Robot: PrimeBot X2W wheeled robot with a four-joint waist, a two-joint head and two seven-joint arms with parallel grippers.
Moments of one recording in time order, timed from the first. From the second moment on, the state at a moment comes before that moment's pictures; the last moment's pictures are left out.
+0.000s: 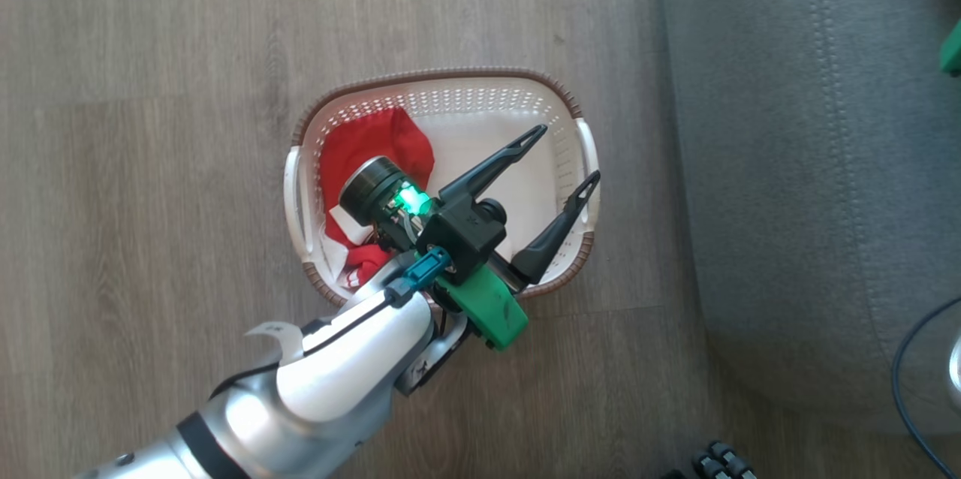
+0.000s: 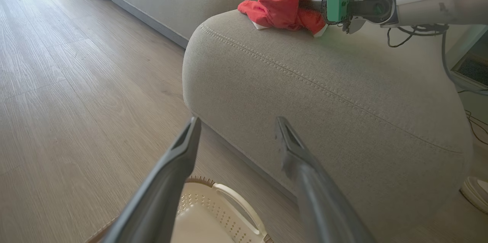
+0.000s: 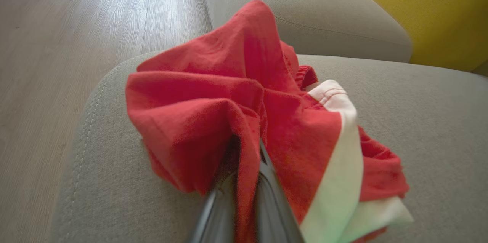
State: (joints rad) left arm -0.81 0.18 -1.05 0.30 -0.44 0.12 -0.15; right arm -1.07 -0.24 -0.60 1.08 -0.47 0.13 -0.25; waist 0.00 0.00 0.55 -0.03
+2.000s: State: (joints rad) left arm -0.05 0.35 -0.50 0.22 -0.61 0.32 -0.25; right arm -0.16 -0.06 0.03 0.37 0.14 0.13 -0.25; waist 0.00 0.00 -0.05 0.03
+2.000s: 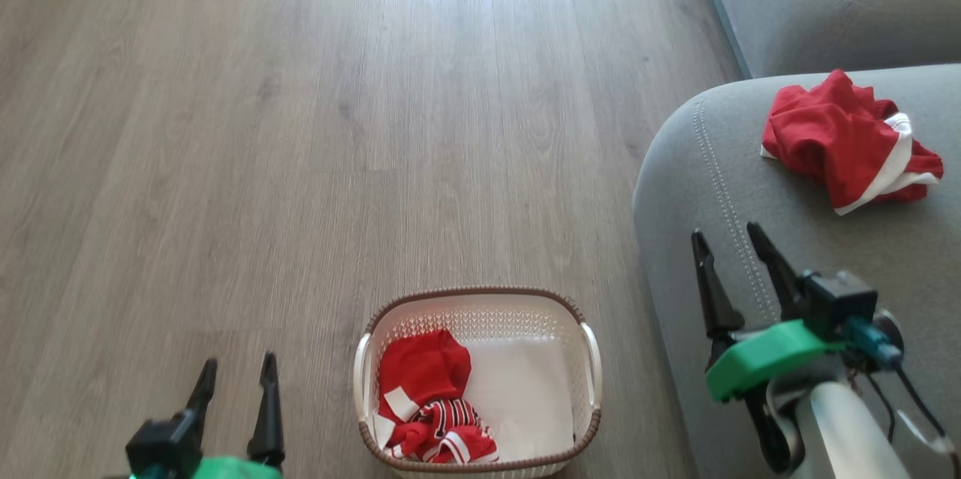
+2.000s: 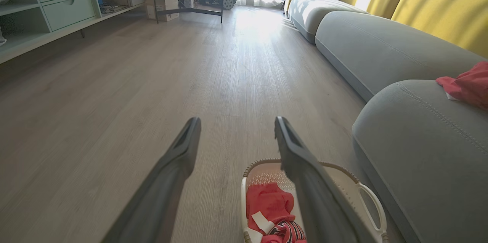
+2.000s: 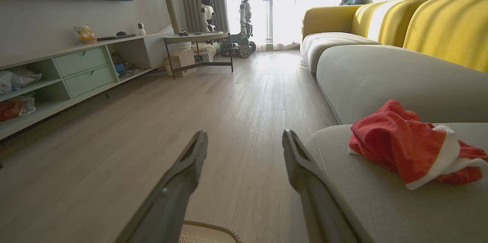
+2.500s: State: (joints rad) left arm 0.10 0.33 -0.37 0.15 -0.53 0.28 -0.25; right arm -0.04 -0.06 0.04 0.30 0.22 0.13 -0.25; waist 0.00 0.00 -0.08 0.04
